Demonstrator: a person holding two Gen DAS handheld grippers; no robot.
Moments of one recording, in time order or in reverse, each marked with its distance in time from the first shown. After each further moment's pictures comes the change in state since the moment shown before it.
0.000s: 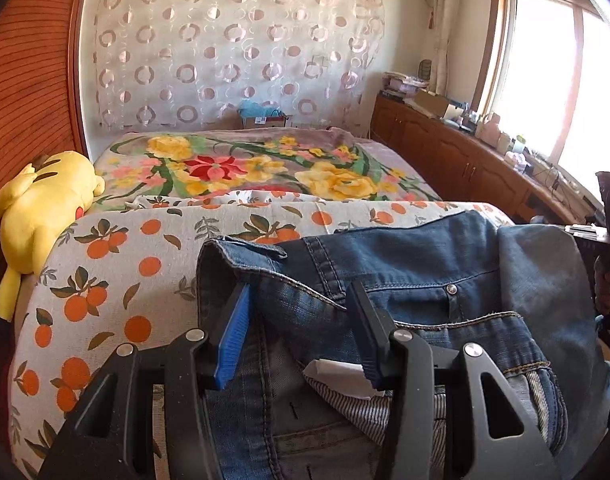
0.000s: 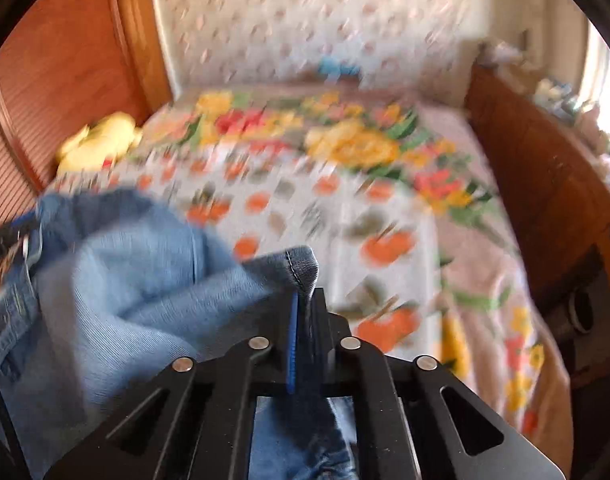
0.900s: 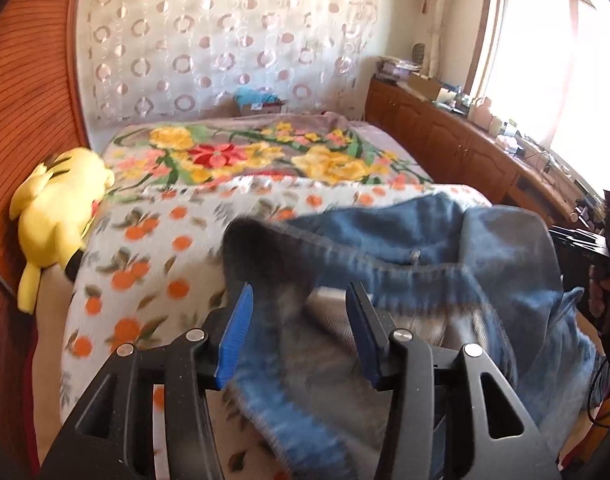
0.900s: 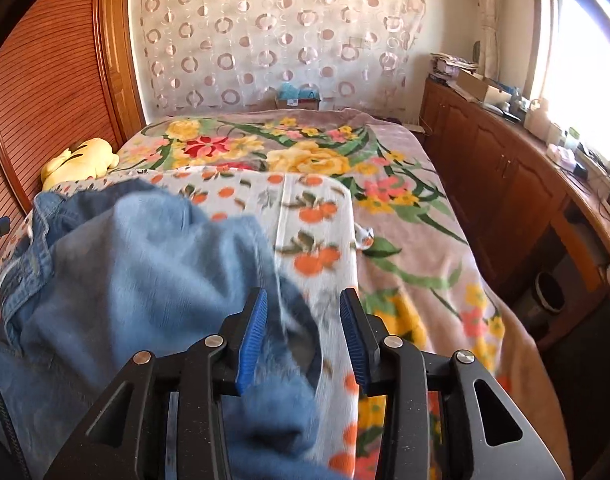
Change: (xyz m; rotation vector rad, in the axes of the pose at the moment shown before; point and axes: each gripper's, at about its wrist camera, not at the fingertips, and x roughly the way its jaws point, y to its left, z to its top) left arm -0.059 -0.008 0.005 0.037 0.078 -0.004; right arm -0.069 0.011 -0.057 0.026 0.003 -0.060
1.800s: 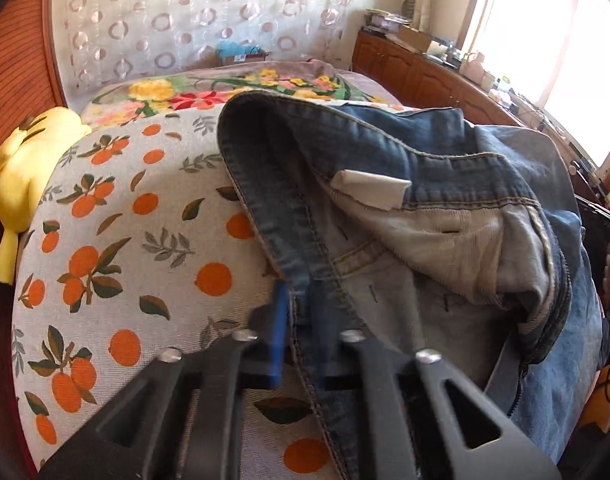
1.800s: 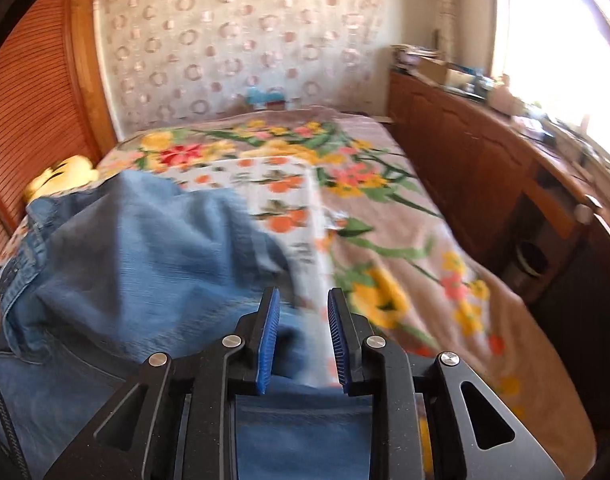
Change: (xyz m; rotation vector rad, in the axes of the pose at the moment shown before) left arm 0.034 0.006 -0.054 0.031 0.159 -0.041; right arm -0.026 0.015 -0.051 0.077 -0.013 -0.059
